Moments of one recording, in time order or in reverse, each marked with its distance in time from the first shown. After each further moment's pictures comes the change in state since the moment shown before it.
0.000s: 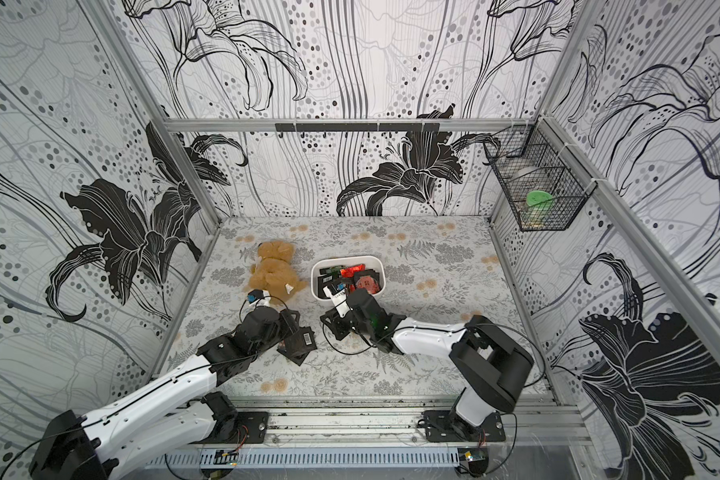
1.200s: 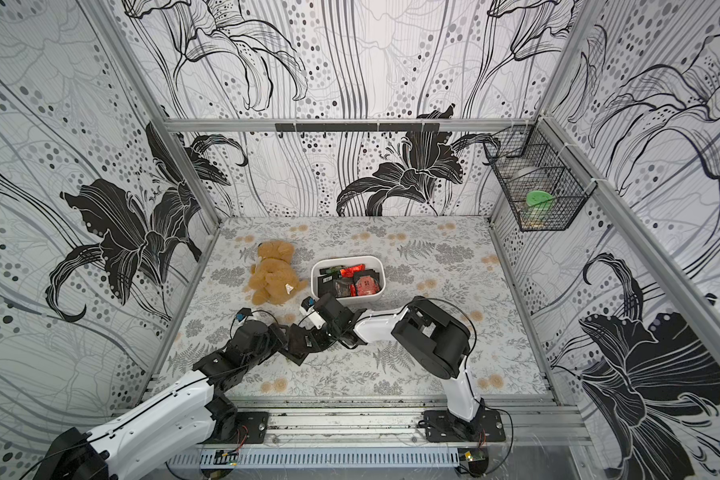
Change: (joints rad) left arm 0.113 -0.067 -0.196 0.098 0.112 -0.085; right arm 0.071 0.354 0.275 -0.232 -0.064 -0.033
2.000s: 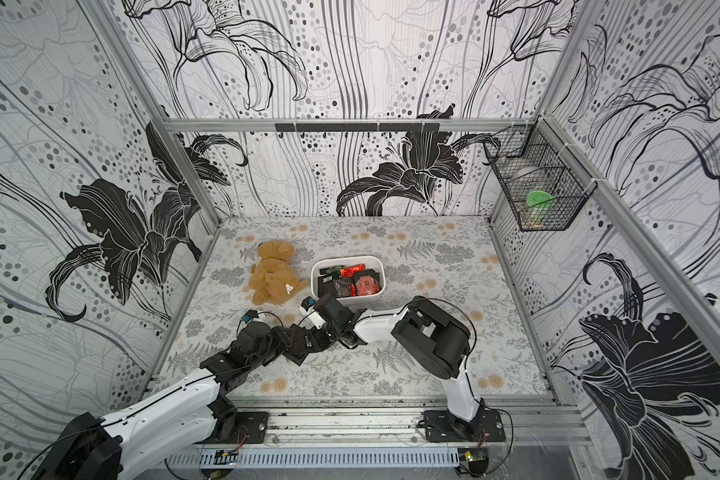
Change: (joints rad) left arm 0.000 0.084 -0.053 0.158 0.085 -0.045; right arm 0.000 0.000 0.000 0.000 0.000 0.000
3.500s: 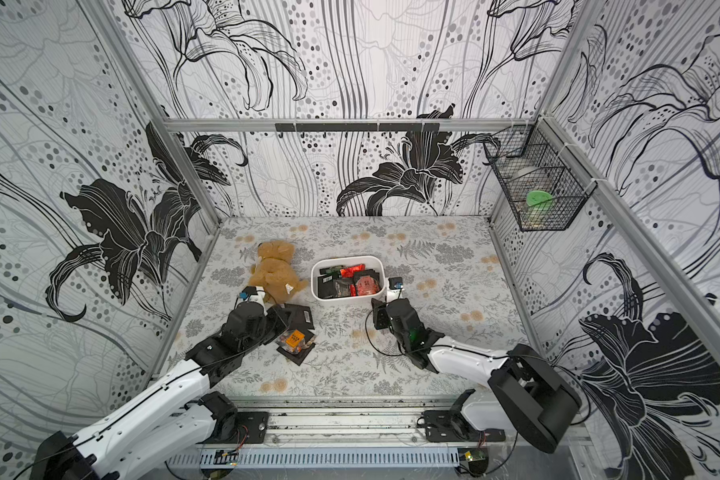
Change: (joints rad) left arm 0.001 -0.027 0.304 -0.180 0.020 0.081; right arm -0.245 -0.694 -0.660 0.361 0.564 0.161
